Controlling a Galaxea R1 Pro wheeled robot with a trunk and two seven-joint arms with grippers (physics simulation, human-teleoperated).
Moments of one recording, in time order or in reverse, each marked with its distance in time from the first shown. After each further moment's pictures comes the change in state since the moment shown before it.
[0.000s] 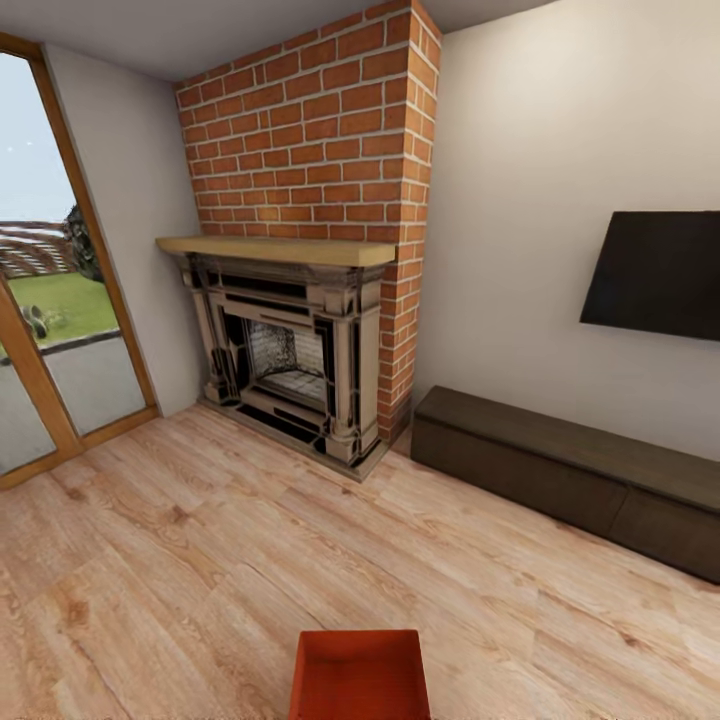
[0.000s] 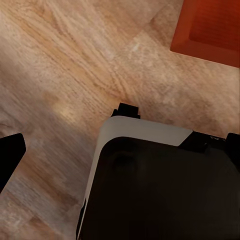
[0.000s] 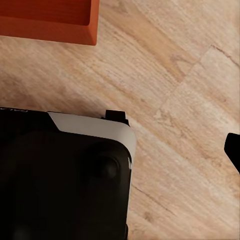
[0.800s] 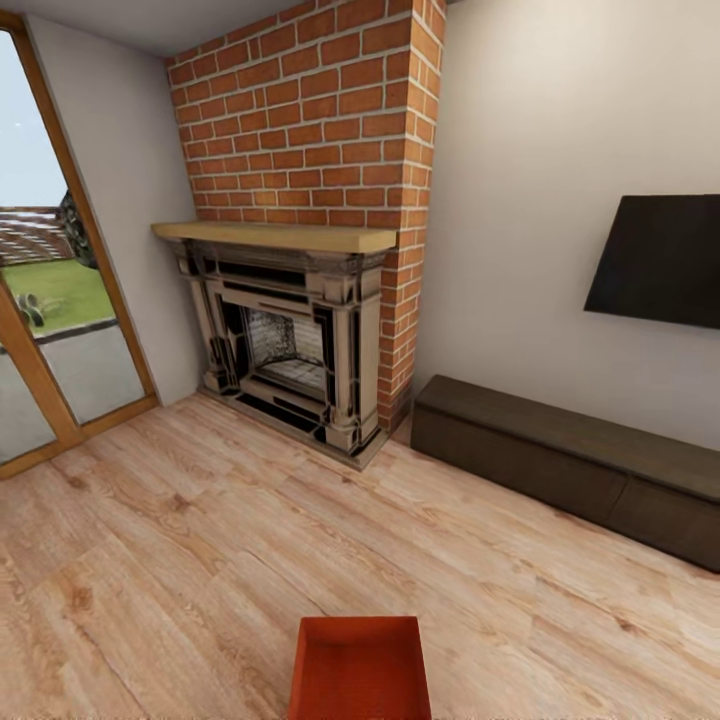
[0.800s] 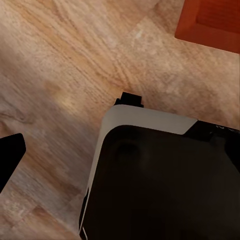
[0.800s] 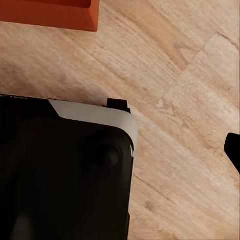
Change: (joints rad) left arm 0.001 0.000 0.000 0.000 0.000 0.000 0.000; right arm 0.000 0.003 0.000 0.001 0.000 0.000 -0.003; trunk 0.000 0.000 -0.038
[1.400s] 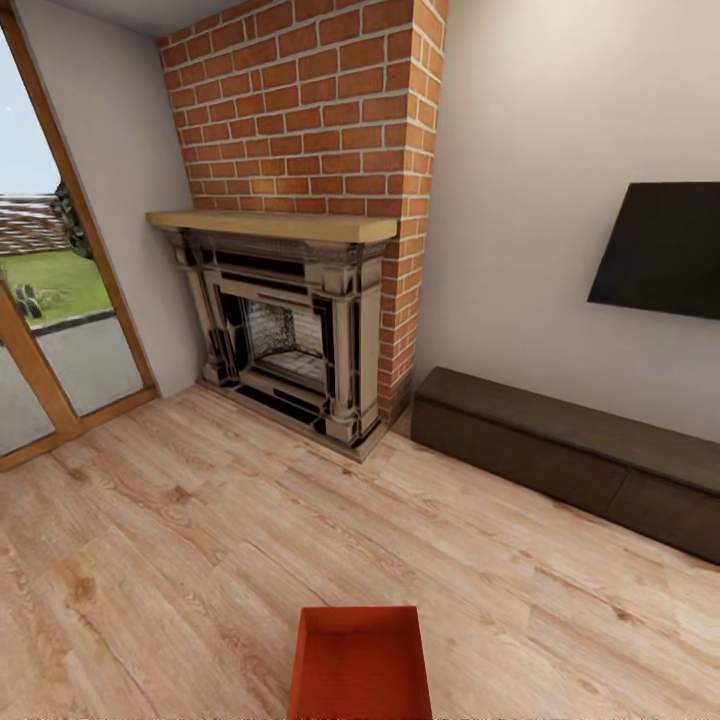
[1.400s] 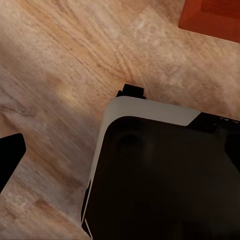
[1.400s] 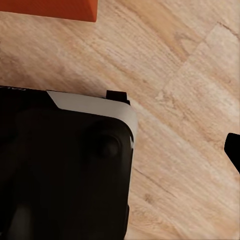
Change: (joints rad) left arm 0.000 0.000 0.000 0.000 0.000 0.000 0.000; right arm 0.000 -0.002 0.000 0.000 0.000 -0.002 -0.004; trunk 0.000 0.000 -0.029
